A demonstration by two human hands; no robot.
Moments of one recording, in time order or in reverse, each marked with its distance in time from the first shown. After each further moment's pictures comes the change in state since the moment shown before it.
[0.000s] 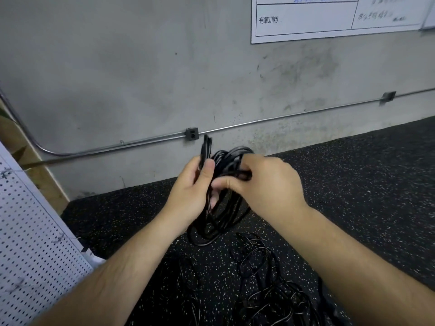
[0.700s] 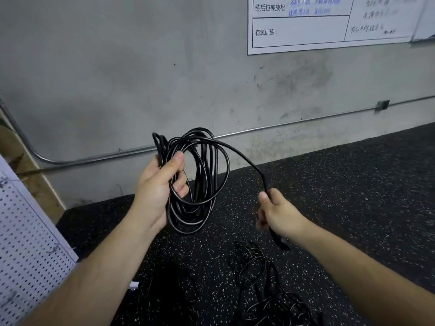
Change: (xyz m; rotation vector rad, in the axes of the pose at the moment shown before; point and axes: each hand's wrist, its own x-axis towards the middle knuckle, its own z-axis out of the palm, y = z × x) left_hand 0.022 0.016 -0.037 -0.520 0.115 0.000; right_hand -0.009 0.081 0.047 0.663 -0.396 0.472
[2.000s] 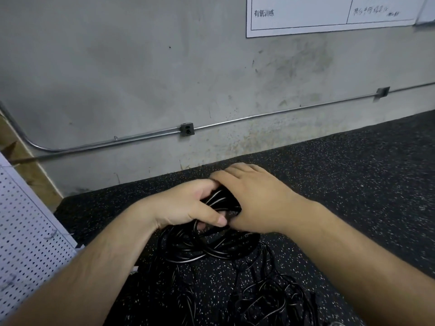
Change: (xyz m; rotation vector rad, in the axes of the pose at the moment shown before) left_hand -0.019 -0.012 0.007 0.757 -0.739 -0.474; right_hand -0.039 -0.065 0.013 -1.032 -0.071 -0.712
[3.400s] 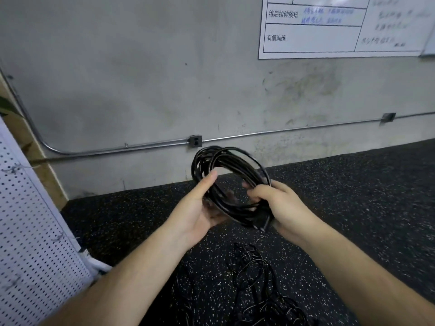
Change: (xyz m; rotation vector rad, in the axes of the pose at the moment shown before) left_hand 0.015 -0.012 0.021 -1.013 0.534 -0.064; right_hand 0.002 0.011 0.011 1.560 0.226 0.642
